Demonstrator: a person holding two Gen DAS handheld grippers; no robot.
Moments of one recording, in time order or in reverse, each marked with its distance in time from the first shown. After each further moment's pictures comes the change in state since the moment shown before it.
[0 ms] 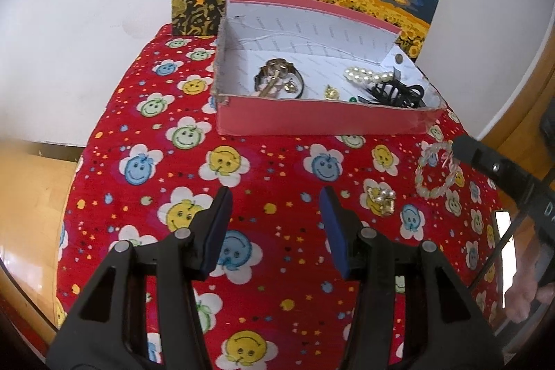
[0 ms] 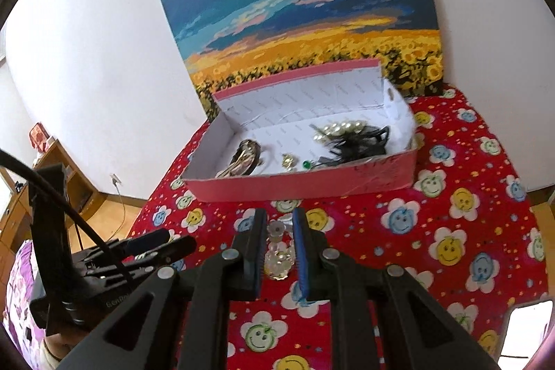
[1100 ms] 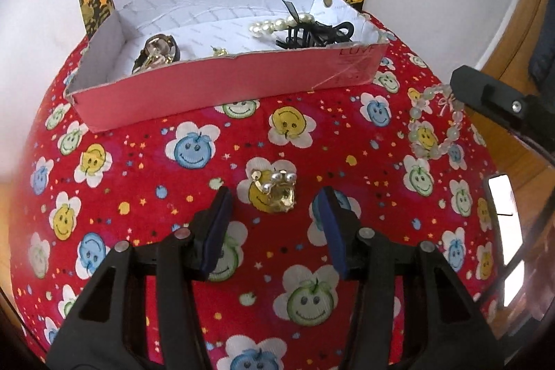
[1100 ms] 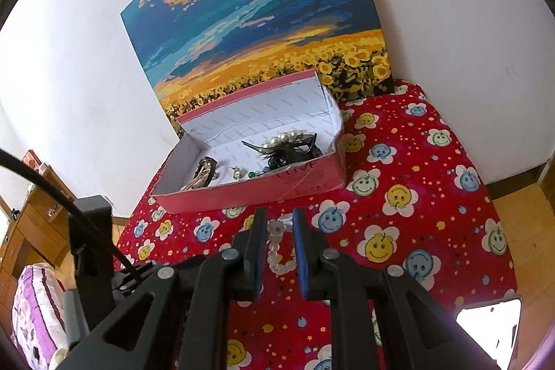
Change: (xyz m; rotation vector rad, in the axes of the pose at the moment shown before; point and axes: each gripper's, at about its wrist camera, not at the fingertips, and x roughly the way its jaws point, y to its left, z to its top) left arm 0.045 -0.098 -0.014 0.171 0.087 -0.030; right arm -0.032 -0.060 -0.002 0.092 -0.039 -0.030
